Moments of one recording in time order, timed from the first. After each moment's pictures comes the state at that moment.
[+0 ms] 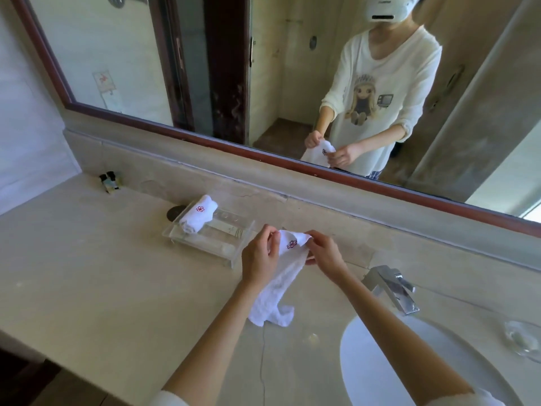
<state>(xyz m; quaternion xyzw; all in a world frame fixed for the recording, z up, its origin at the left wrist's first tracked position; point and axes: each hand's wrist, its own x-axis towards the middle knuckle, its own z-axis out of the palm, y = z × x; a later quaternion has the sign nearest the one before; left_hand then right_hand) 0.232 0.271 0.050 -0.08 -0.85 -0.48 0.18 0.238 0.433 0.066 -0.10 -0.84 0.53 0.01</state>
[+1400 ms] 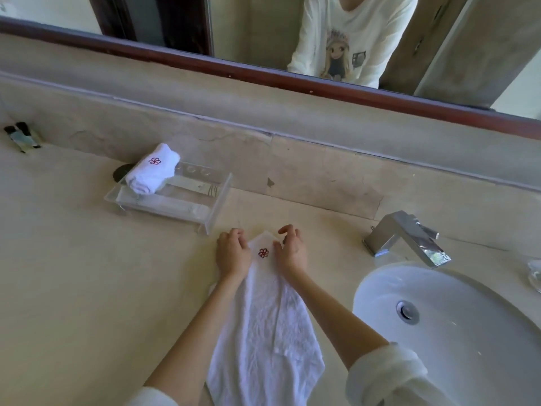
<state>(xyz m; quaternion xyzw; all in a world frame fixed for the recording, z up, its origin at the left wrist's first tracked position) 0.179 0.269 -0.155 0.04 -0.92 -0.39 0.01 0.206 0.397 -0.153 -0.23 -0.90 0.36 0.07</state>
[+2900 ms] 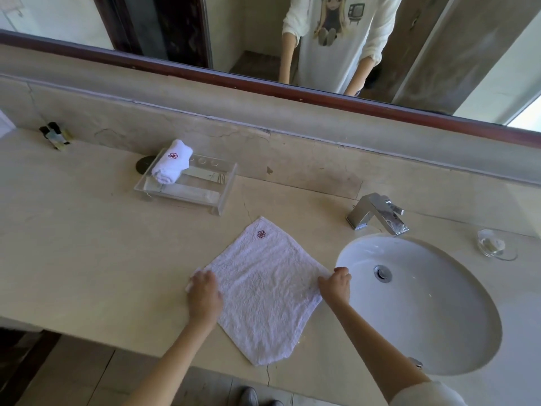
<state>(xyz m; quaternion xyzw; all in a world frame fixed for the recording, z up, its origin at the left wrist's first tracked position) 0.329 0.148 -0.127 -0.06 -0.98 -0.15 -0.06 0.380 0.437 -0.132 -0.46 -0.82 0.35 -0.06</state>
